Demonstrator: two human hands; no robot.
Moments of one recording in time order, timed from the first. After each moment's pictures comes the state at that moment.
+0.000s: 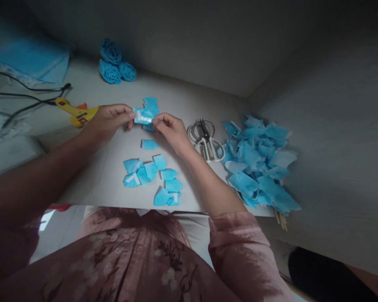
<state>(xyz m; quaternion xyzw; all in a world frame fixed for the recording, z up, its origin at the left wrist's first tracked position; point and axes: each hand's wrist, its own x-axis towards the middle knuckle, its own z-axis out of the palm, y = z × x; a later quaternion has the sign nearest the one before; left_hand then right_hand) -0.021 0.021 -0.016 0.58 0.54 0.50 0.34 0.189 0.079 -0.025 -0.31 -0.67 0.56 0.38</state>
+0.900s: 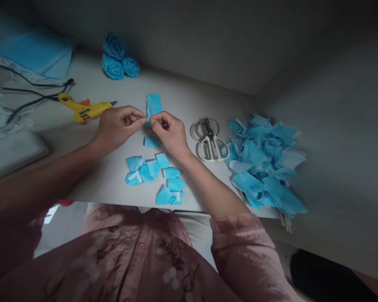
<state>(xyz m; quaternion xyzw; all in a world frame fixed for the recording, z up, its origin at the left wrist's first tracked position) 0.005 0.003 -0.012 0.61 0.62 0.46 0.17 0.179 0.059 -0.028 -0.33 -0.70 0.47 0.42</state>
